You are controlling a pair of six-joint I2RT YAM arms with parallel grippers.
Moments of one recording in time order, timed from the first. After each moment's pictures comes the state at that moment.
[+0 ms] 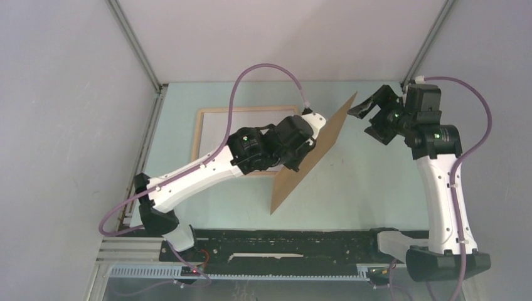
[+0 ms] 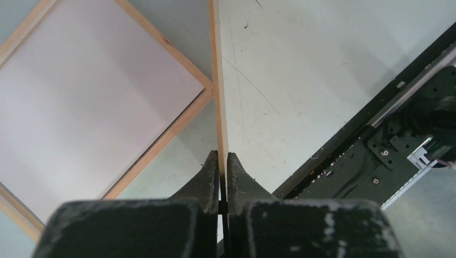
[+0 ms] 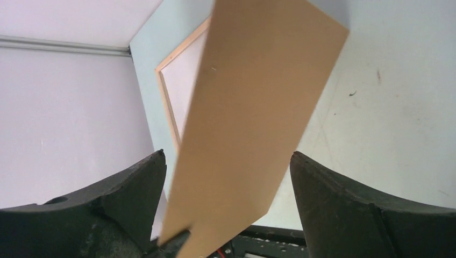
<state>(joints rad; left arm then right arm) -1.13 1.62 1.84 -0.97 -0.28 -0.24 0.01 1.12 1.45 -0.93 -0.27 0.79</state>
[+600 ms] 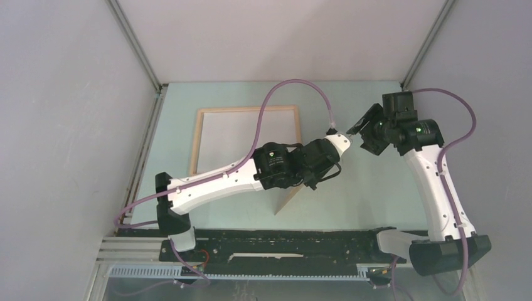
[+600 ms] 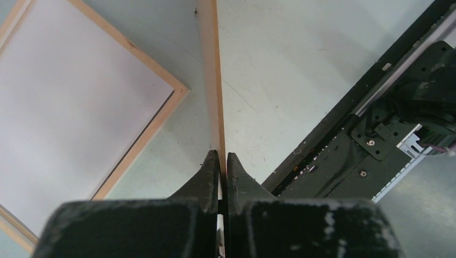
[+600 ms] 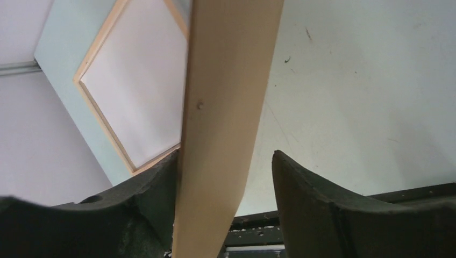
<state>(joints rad) -1.31 1.74 1.92 -1.00 -0.38 -0.28 0.15 1.22 1.45 -1.10 -0.02 0.86</state>
